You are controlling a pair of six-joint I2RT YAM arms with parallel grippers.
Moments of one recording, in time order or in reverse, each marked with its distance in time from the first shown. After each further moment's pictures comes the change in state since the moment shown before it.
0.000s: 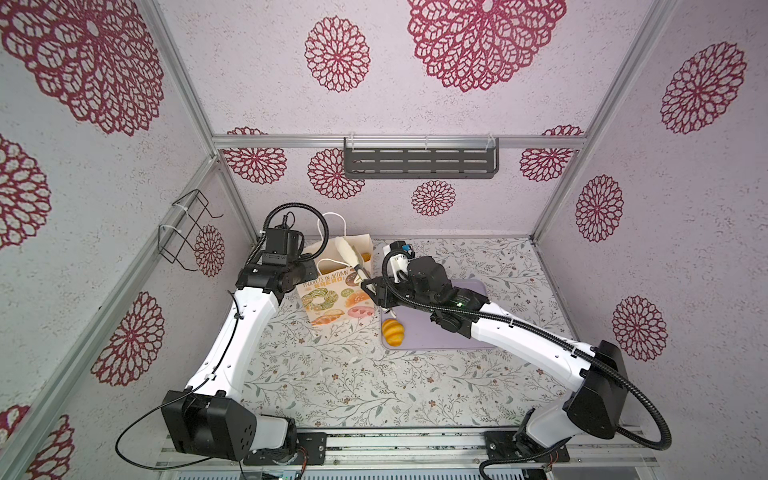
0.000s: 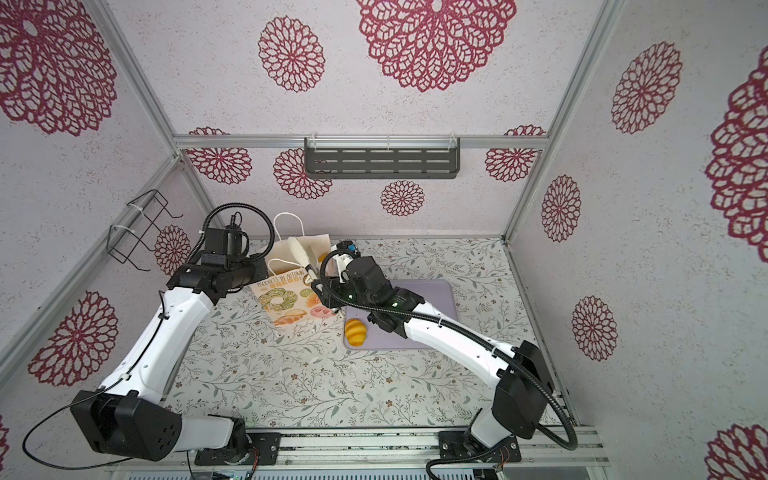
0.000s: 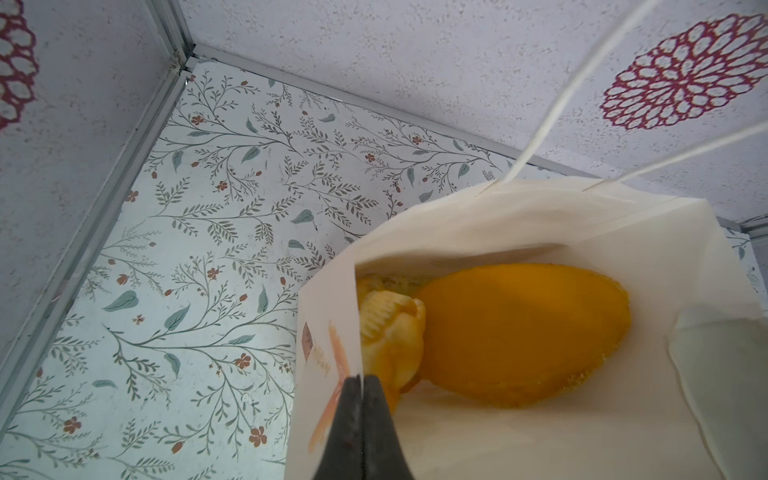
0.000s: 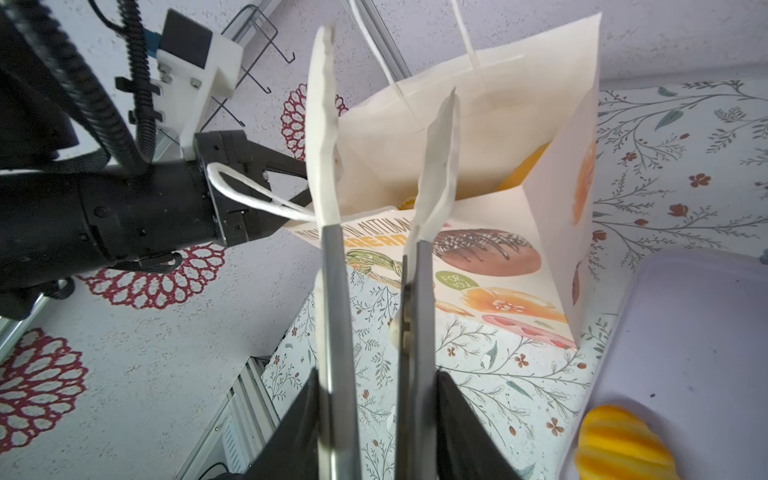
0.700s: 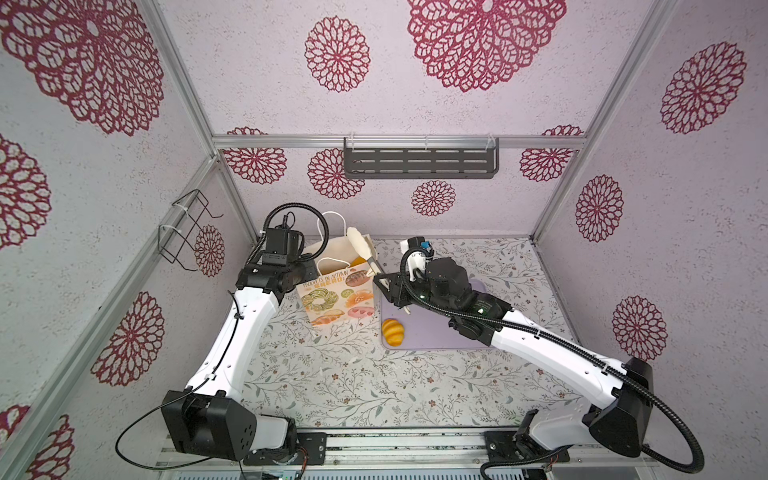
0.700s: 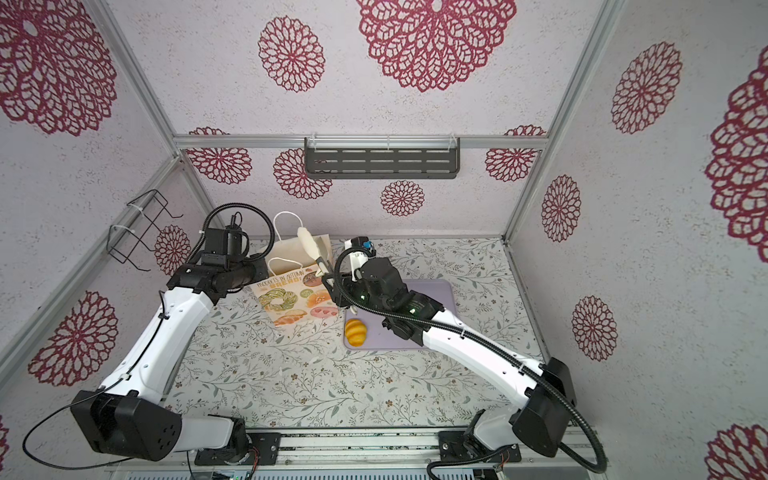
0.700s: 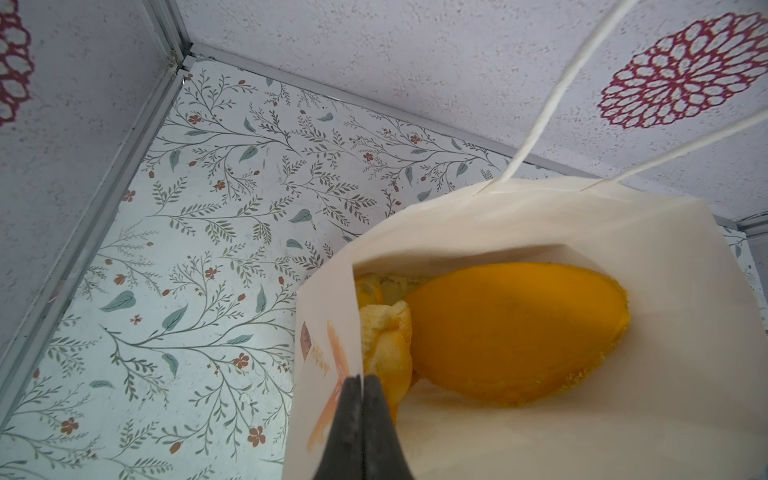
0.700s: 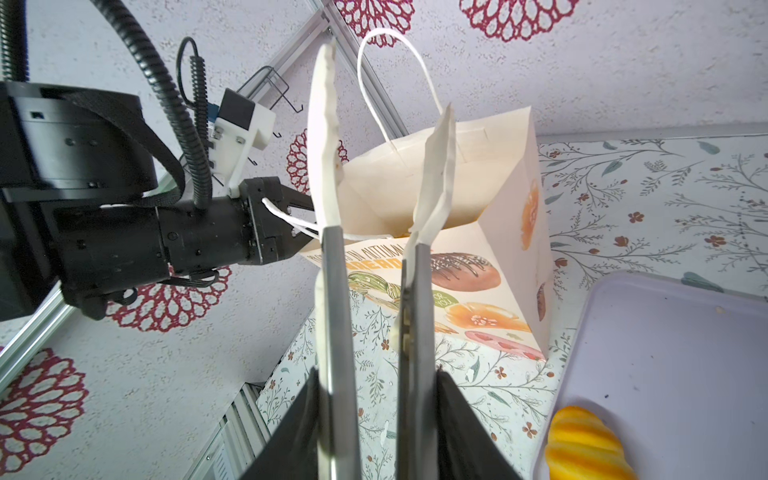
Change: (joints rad) left arm 0.000 0.000 0.000 0.000 0.005 0.000; right arm 0.000 -0.148 -0.069 -0.009 0.087 -0.018
